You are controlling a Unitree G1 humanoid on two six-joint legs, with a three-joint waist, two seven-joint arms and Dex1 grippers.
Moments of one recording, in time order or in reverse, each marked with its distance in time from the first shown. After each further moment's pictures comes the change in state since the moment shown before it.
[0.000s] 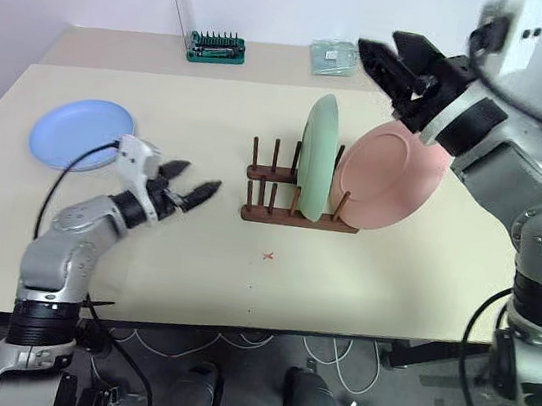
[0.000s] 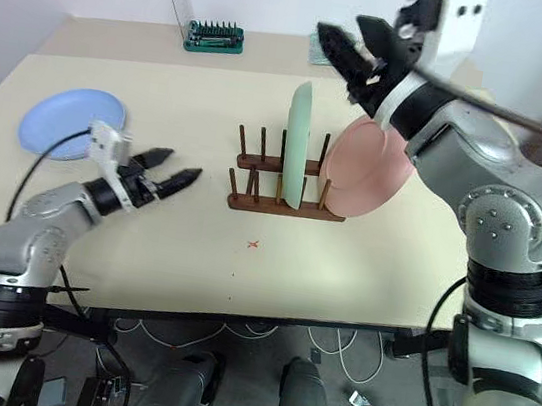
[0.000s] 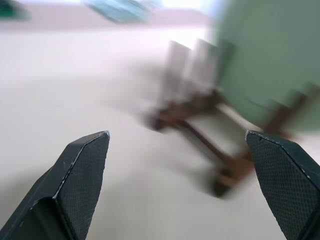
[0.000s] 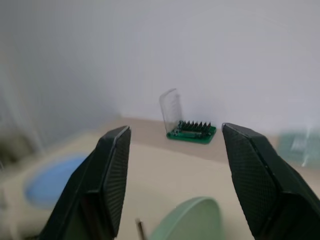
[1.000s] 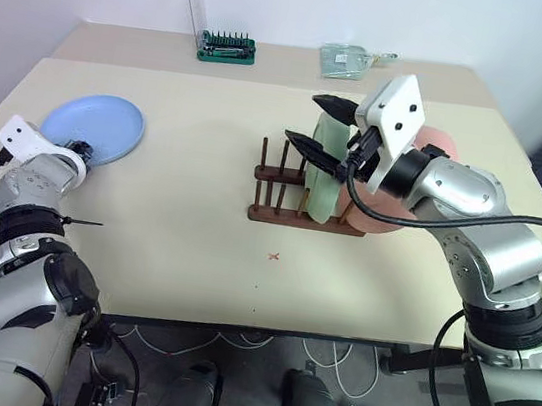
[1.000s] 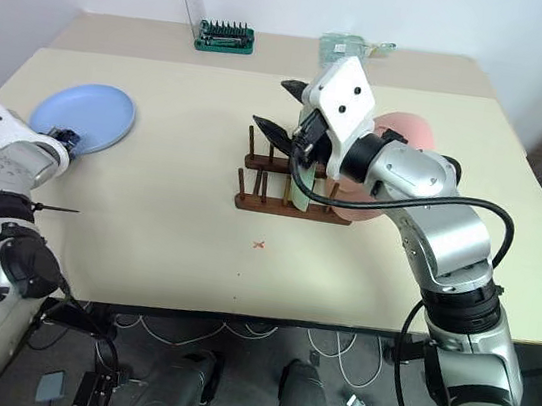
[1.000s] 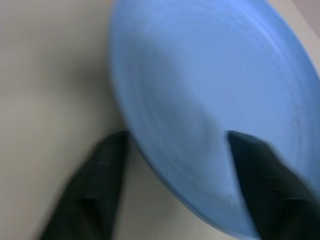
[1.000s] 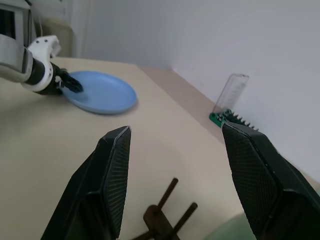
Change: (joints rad) left arm -0.551 0.074 0.506 0.952 -0.020 0.021 0.780; right arm 0.129 0.156 0.087 -0.023 -0.490 -0.102 0.341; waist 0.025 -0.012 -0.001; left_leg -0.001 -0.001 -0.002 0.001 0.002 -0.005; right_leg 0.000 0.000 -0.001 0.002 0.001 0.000
